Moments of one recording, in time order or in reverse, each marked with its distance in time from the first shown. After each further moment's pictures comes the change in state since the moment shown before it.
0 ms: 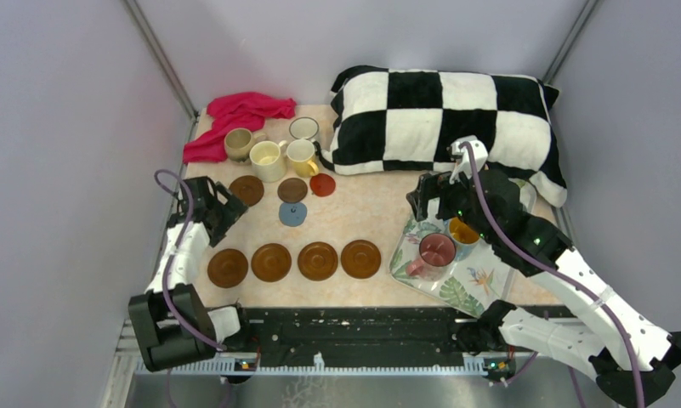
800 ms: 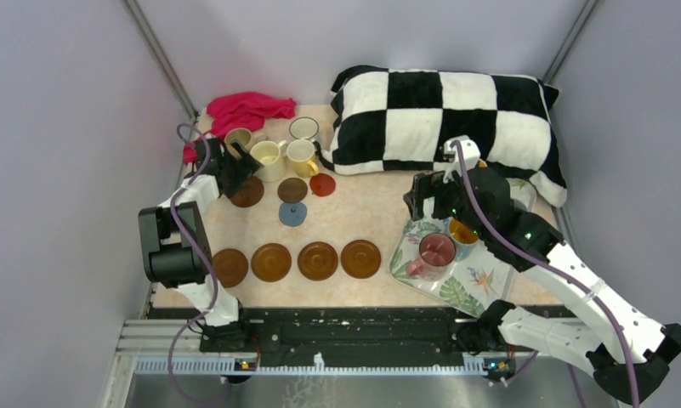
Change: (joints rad) left arm -0.077 0.513 0.330 0.371 0.163 0.027; right arm 0.000 0.044 -0.002 0.000 0.002 0.000
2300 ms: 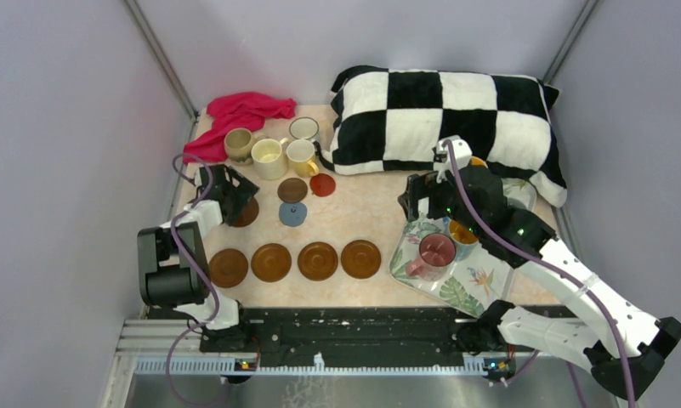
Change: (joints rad) left arm -0.005 -0.111 -0.261 0.082 -0.143 -0.138; right arm 0.000 0.032 -0.005 0.020 -0.042 -0.007
